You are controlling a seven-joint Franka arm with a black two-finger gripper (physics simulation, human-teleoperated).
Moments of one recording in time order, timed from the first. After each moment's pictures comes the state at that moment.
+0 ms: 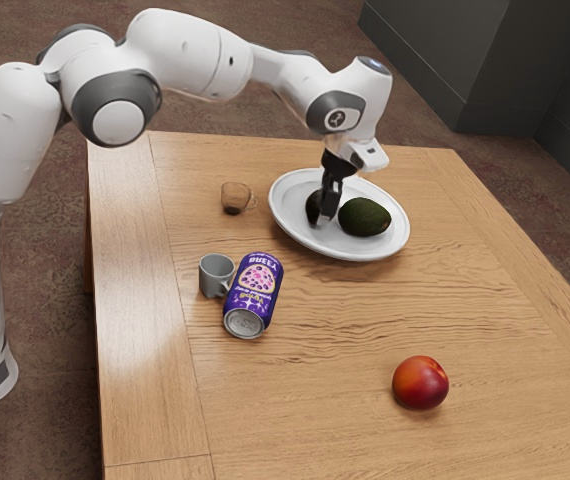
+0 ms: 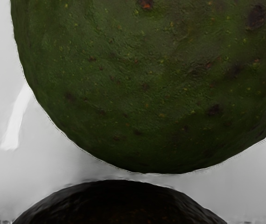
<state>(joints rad) 0.09 0.41 0.13 -1.49 -0.03 1.89 0.57</state>
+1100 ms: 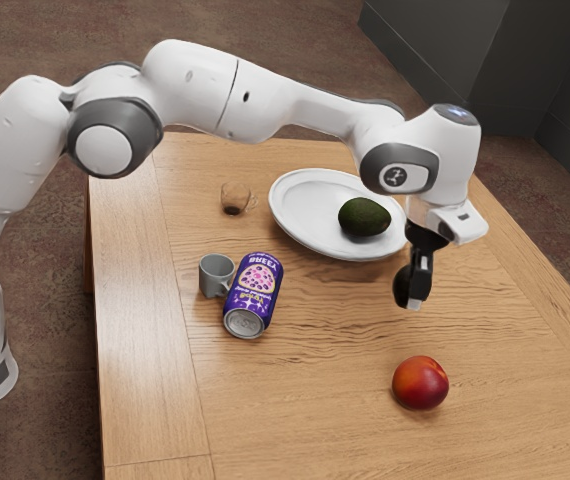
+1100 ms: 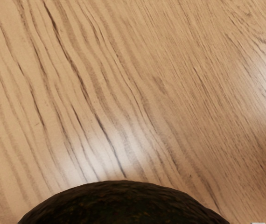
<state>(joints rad) -0.09 0.49 -0.13 -1.29 0.01 1.93 0.27</state>
